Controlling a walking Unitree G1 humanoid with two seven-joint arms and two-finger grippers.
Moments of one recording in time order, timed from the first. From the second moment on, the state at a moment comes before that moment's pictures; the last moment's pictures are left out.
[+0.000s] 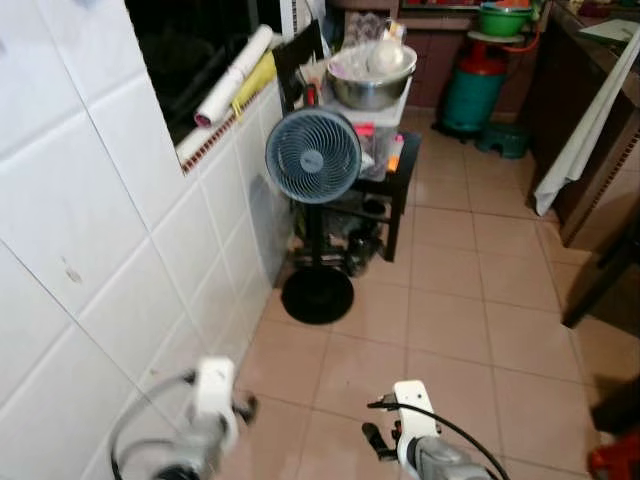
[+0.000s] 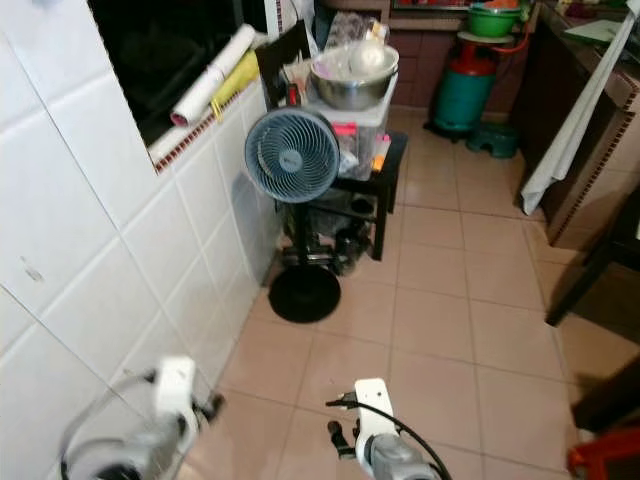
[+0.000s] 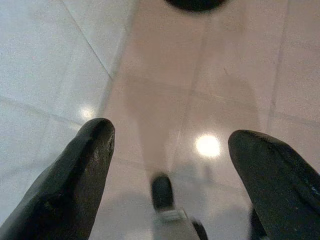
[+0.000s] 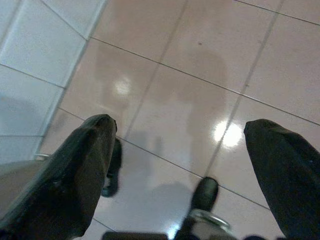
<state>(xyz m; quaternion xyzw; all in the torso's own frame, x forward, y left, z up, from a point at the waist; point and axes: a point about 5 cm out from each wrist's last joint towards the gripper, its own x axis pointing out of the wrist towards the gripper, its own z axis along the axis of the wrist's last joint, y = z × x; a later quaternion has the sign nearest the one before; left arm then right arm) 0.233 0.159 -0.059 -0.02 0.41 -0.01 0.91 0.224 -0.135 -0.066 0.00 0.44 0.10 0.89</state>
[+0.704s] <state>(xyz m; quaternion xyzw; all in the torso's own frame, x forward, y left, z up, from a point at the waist) 0.261 0.140 -0.034 -0.04 0.31 -0.14 0.94 0.259 -0.185 -0.032 0.01 0.31 0.06 0.95</state>
